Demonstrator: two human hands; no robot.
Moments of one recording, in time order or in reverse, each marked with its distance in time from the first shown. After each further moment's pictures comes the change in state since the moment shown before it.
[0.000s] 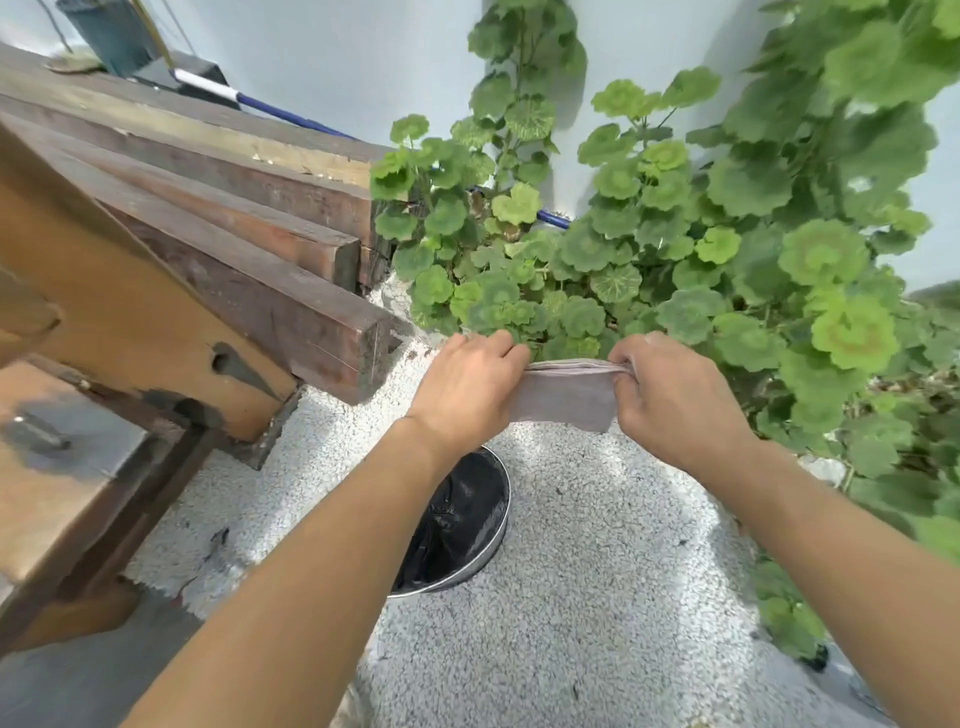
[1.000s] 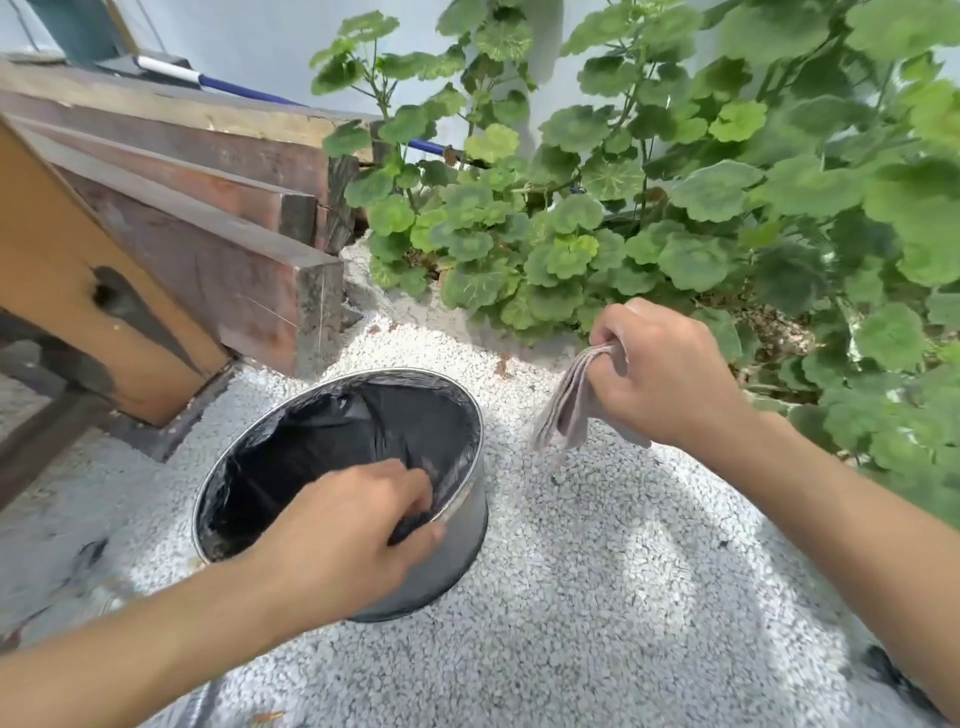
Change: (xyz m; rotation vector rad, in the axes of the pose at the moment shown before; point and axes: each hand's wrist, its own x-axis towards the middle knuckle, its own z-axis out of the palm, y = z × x) left_hand -0.170 0.014 0.170 -0.188 -0.263 -0.110; right_hand -0.048 0.054 0.171 0.013 0.196 -0.198
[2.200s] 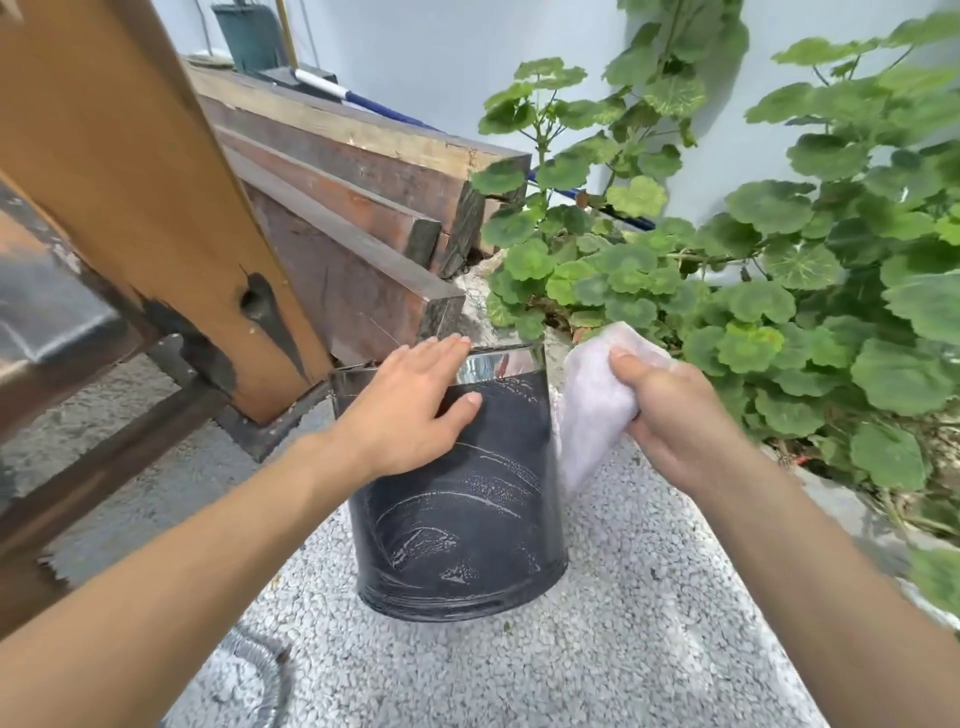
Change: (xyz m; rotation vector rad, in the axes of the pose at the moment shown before) left_hand 0.084 -0.149 -0.034 -0.065 0.264 -0.176; right_hand 0.112 -0.090 0.080 1.401 -0.106 0.858
